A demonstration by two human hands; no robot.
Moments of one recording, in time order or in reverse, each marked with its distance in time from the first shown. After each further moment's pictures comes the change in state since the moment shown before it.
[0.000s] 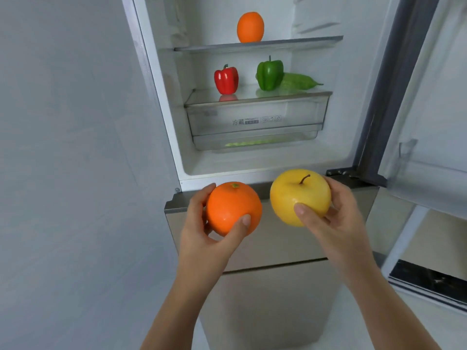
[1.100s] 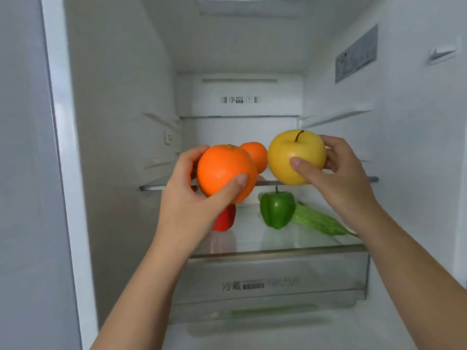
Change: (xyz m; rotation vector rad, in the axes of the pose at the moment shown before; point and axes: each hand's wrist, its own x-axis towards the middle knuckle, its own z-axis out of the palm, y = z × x) left_hand 0.357 0.044 0.074 0.088 0.115 0.451; right_hand 0.386 -0.064 0.045 -0.212 0.044 -0.439
